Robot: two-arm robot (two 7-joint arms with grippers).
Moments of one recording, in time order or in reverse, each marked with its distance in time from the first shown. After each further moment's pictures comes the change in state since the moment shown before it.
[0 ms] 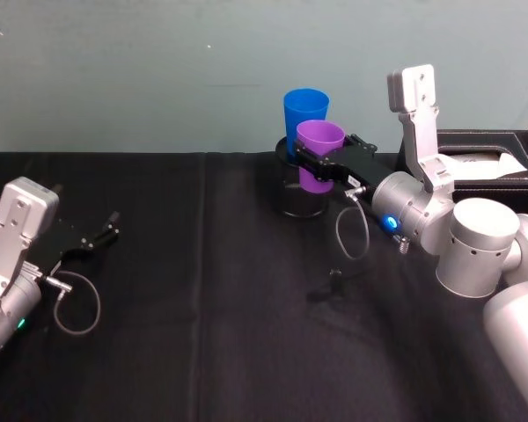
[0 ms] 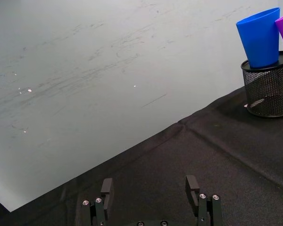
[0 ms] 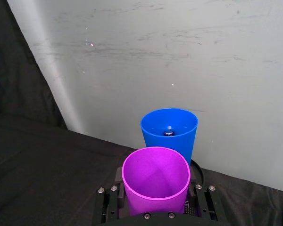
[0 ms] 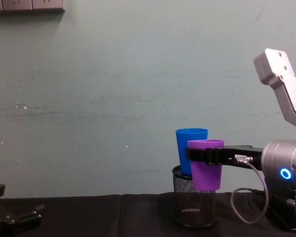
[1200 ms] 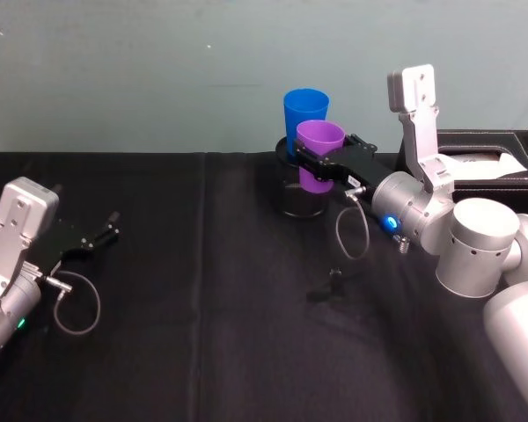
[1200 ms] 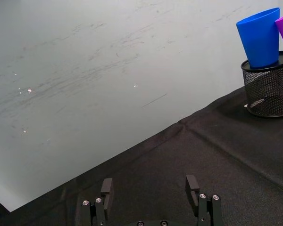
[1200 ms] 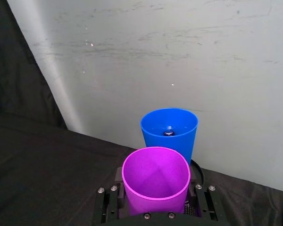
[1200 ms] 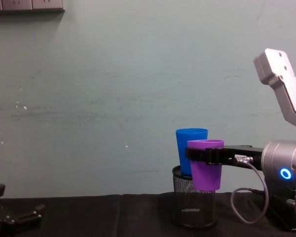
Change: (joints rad) left arm 0.000 0.000 0.000 0.000 0.000 0.000 0.000; right arm 0.000 0.000 0.000 0.000 0.000 0.000 0.000
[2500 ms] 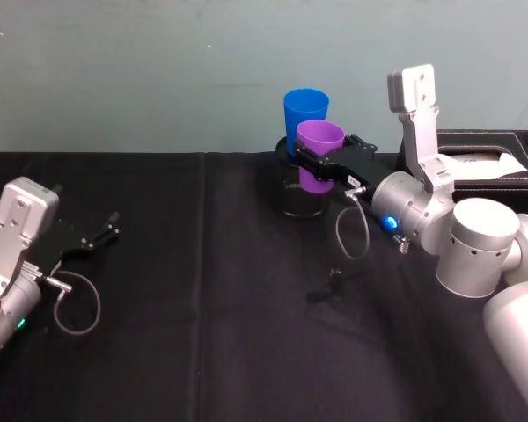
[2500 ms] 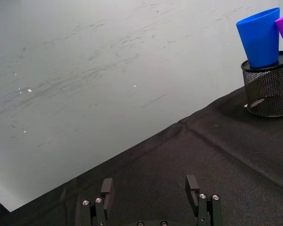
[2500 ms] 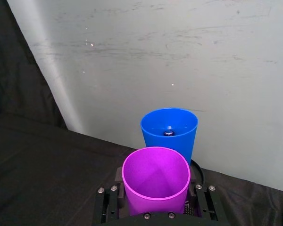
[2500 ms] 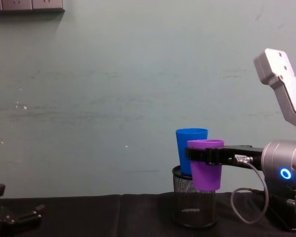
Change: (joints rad) left arm 0.000 0.000 0.000 0.000 0.000 0.000 0.000; right arm 0.000 0.000 0.000 0.000 0.000 0.000 0.000
